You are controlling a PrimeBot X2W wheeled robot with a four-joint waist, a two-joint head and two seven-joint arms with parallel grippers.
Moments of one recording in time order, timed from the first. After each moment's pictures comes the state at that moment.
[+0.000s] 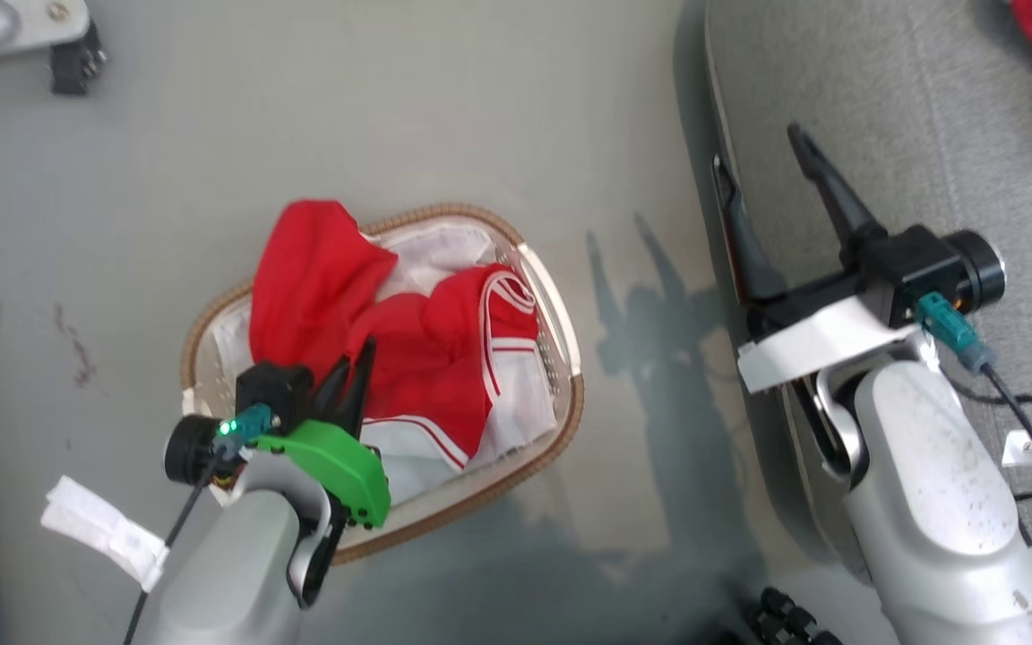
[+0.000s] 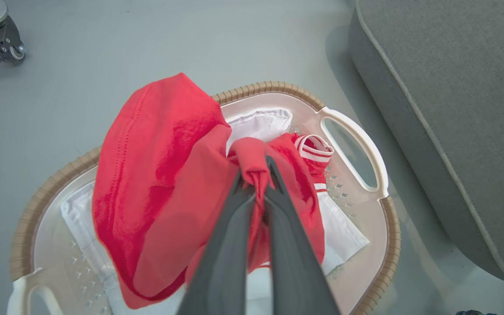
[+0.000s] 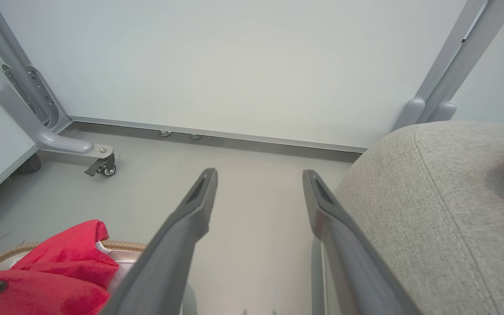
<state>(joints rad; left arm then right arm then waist) -0.51 0.16 -0.54 0.72 -0.48 -0.13 -0.26 -0.51 -0.05 0.13 0.24 0.07 0.13 -0.26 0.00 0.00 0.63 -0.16</state>
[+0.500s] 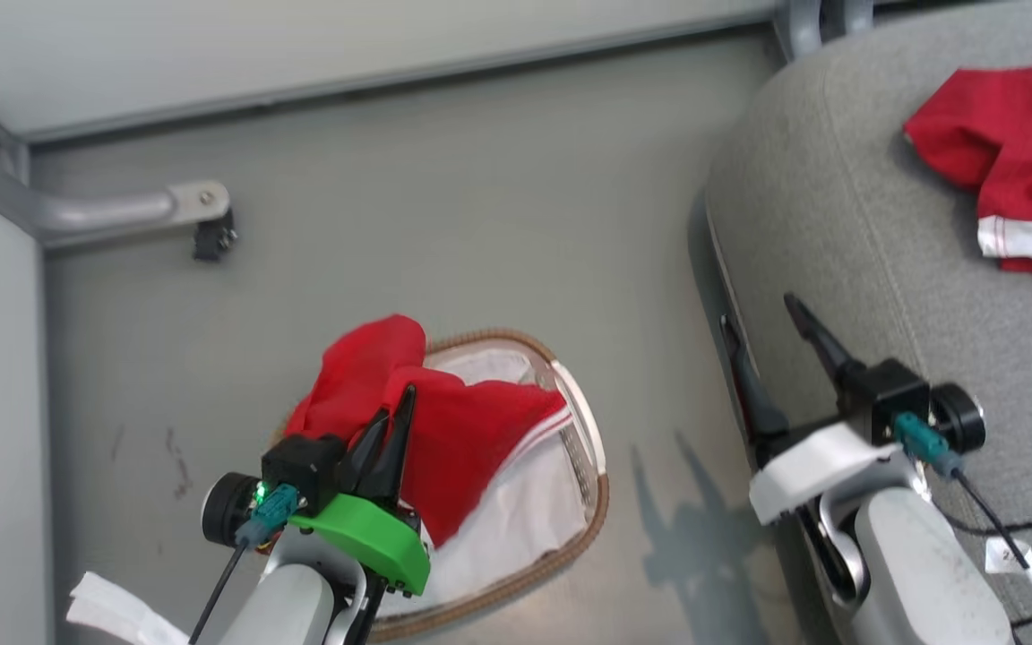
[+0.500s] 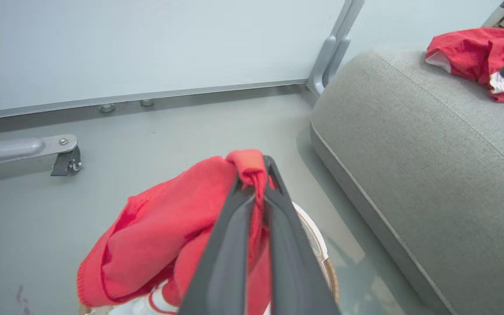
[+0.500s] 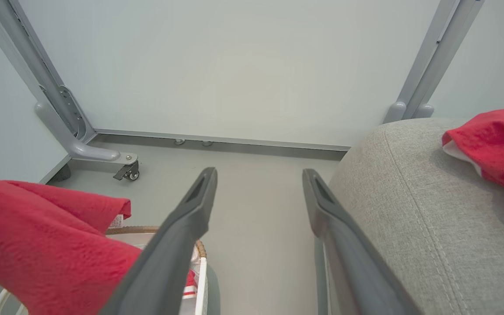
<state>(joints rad) -0.28 0.11 -0.45 0.46 -0.39 -0.13 -0.26 -0.31 -0.05 0.12 0.32 0.07 0.13 -0.26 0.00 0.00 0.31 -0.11</state>
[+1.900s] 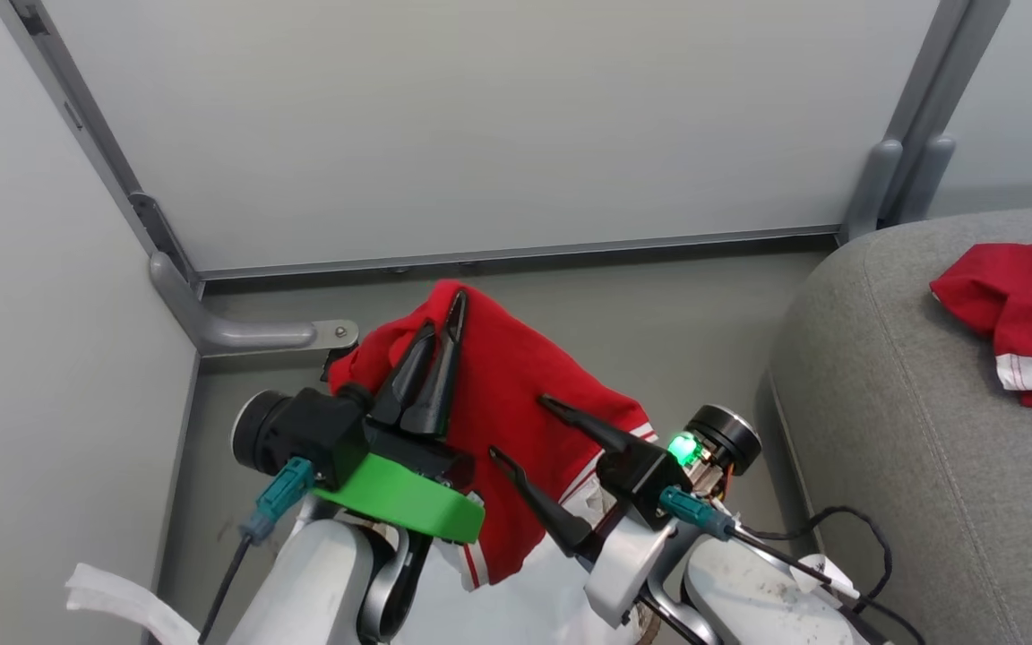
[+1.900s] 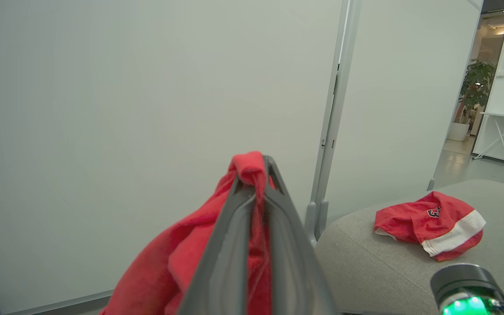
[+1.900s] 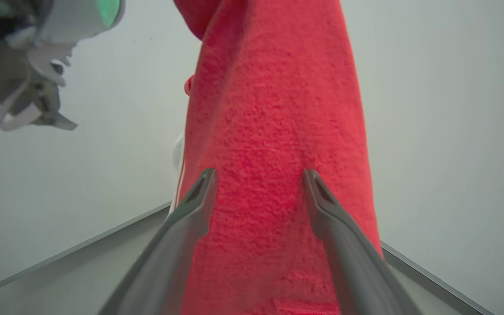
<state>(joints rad) -0.29 0.06 -0.43 0.15 -0.34 -0.13 -0.26 -0.41 -0.05 0.67 0.42 0.13 0.13 -0.26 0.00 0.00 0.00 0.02</state>
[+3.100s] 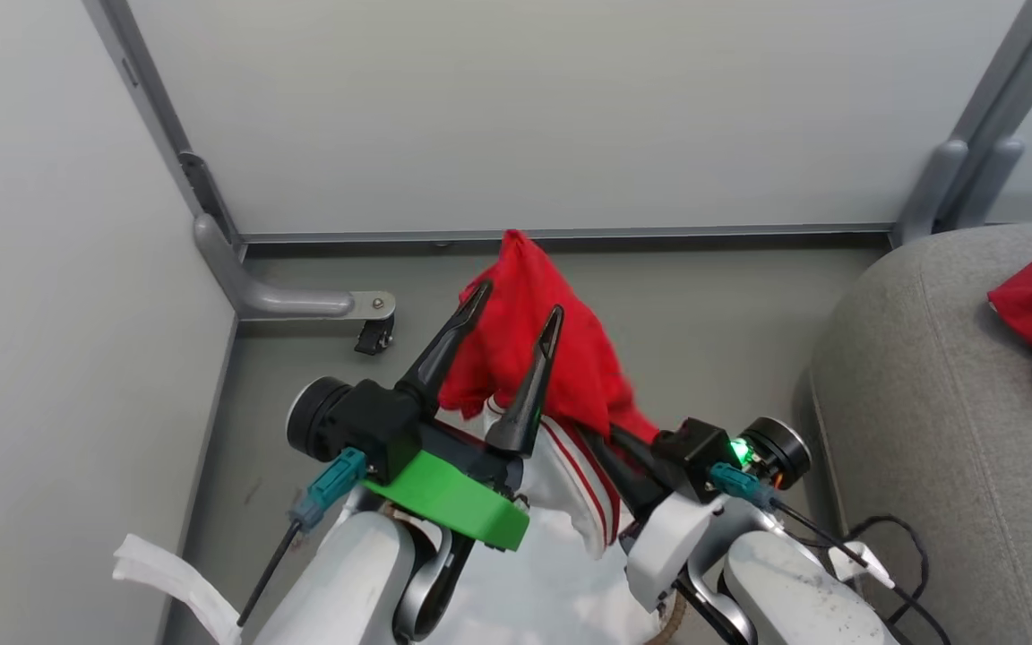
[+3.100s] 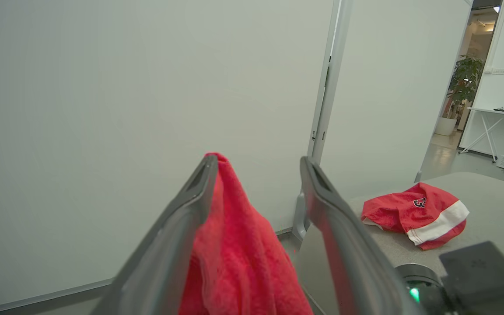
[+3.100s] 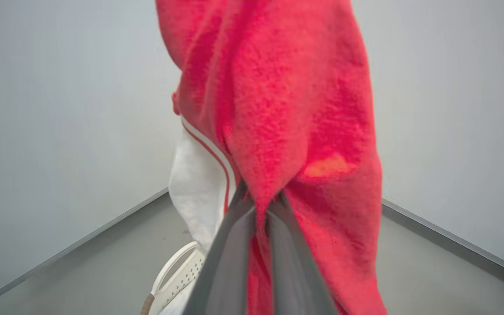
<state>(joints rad) -0.34 0.05 -0.56 0.18 -0.39 -0.13 -0.26 -0.41 -0.05 0.57 0.53 0.20 0.13 -0.26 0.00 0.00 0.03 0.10</state>
